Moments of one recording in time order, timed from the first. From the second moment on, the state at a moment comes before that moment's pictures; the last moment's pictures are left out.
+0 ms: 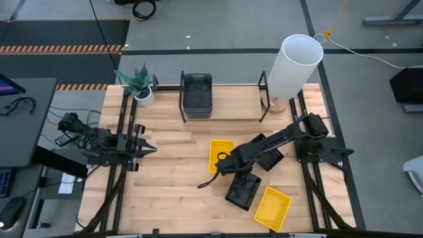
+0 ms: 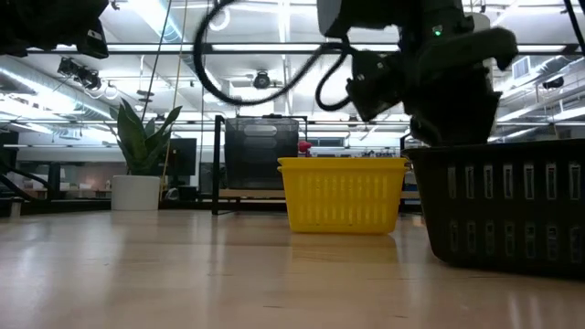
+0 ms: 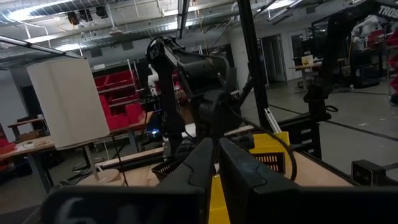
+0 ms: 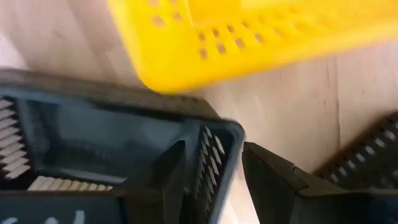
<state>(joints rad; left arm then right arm) -0.48 0.01 0.07 0.16 -0.35 0.28 0.28 1.95 1.41 -1.06 -0.11 0.63</state>
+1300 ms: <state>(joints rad) -0.48 0.01 0.07 0.16 -0.35 0.28 0.30 1.64 1.40 -1.23 0.00 0.35</state>
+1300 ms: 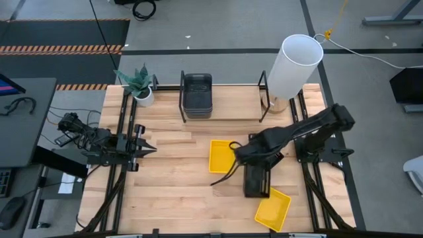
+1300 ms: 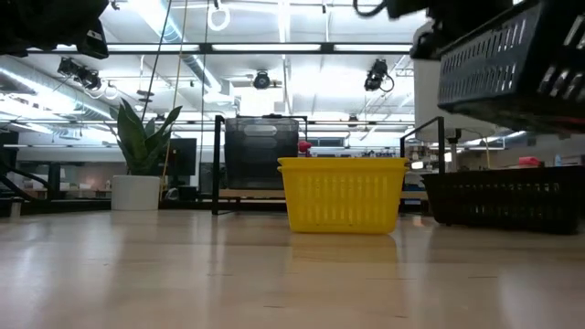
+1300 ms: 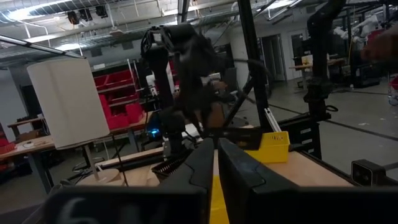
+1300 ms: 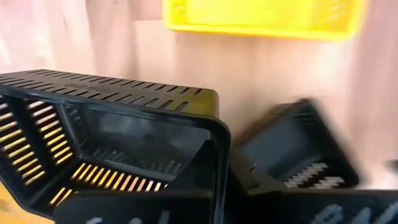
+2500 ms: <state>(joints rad) -0.48 0.01 0.07 0.16 -0.35 0.28 0.22 1.71 1.40 -1.44 0.30 -0.41</state>
